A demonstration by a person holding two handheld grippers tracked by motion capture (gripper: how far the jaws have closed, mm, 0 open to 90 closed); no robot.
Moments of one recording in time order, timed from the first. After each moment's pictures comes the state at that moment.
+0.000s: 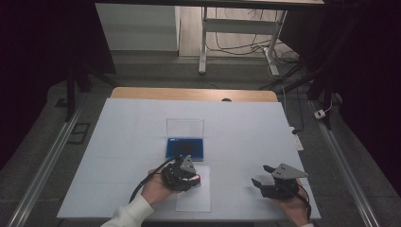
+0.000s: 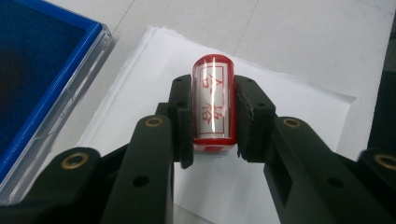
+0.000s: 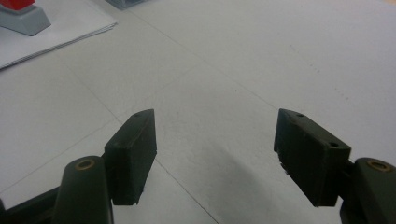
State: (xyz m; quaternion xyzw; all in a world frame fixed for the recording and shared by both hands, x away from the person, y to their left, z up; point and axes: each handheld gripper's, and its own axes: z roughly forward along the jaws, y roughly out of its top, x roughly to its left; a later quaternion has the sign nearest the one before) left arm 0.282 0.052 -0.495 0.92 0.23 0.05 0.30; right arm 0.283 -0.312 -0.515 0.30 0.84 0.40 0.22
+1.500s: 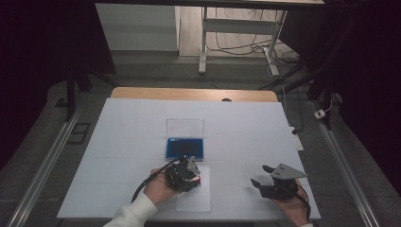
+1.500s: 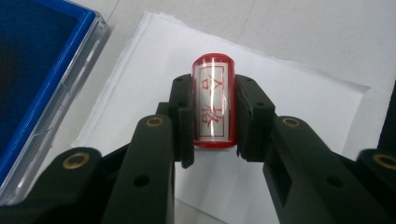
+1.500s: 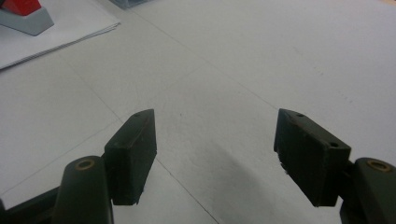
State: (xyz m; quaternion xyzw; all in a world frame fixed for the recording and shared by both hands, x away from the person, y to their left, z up) left arm 0.283 0.042 -0.493 0.94 0.22 0.06 0.26; right arm 0.282 -0.309 -0.515 0.30 0.84 0.40 0.22
